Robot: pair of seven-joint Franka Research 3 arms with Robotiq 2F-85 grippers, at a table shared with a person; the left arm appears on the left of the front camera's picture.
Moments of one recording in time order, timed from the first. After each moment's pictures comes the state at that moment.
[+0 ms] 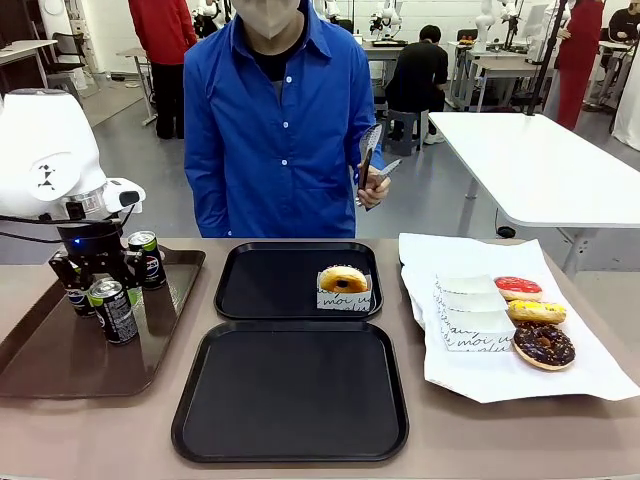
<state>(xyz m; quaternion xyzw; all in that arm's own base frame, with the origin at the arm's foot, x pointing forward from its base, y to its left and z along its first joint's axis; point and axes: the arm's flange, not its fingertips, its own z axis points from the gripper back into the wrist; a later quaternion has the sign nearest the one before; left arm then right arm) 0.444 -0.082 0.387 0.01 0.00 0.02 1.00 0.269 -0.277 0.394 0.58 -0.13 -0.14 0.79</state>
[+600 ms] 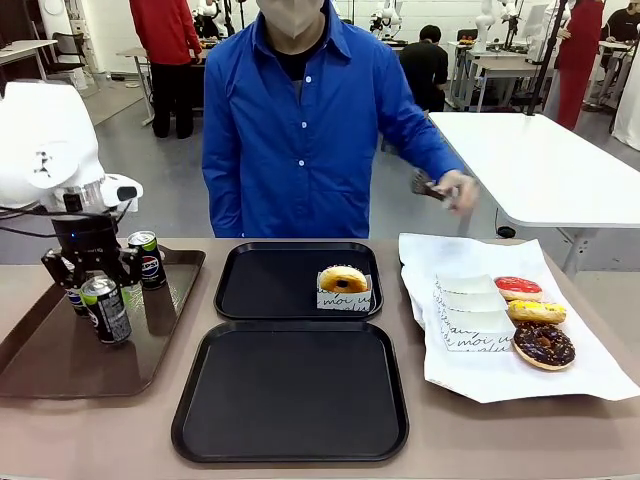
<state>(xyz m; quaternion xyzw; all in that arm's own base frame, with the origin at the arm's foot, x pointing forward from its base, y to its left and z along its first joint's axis) 0.439 -0.083 0.407 0.01 0.02 0.04 1.00 0.269 -0.277 0.394 0.58 -0.13 -0.14 0.79</state>
